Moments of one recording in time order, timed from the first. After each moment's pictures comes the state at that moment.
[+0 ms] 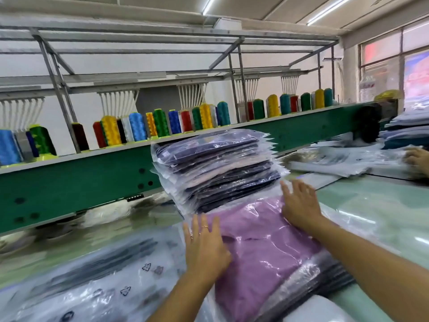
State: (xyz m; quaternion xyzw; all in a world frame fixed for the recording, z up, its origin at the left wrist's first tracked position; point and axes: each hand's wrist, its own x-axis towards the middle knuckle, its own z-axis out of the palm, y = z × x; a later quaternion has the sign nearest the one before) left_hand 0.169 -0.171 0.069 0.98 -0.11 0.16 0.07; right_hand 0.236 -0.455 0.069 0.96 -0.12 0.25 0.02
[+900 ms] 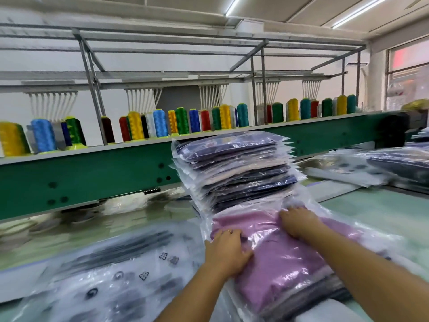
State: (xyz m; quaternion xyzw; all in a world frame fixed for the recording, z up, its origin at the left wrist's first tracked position) left_hand 0.177 -0.172 0.056 0.98 -0.15 0.08 0.12; right_hand 0.244 -0.415 0.066 0.99 -0.04 0.06 0.08
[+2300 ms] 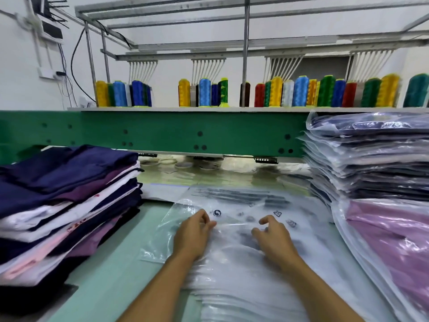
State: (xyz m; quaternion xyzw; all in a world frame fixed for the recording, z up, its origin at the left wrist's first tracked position) left_hand 0.069 0.171 -0.008 0.87 0.19 0.28 0.35; right_hand 0.135 -0.037 0.012 0.90 0.13 -0.01 -0.42
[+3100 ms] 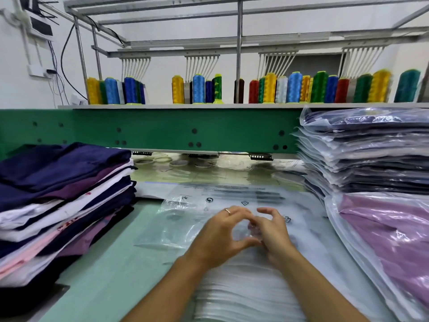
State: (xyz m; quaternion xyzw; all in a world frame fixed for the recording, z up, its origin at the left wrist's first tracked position) left_hand 0.061 0.113 0.012 0.88 -0.21 0.33 0.27; right_hand 0.130 -0.030 0.016 0.64 0.06 -0.07 -0.76
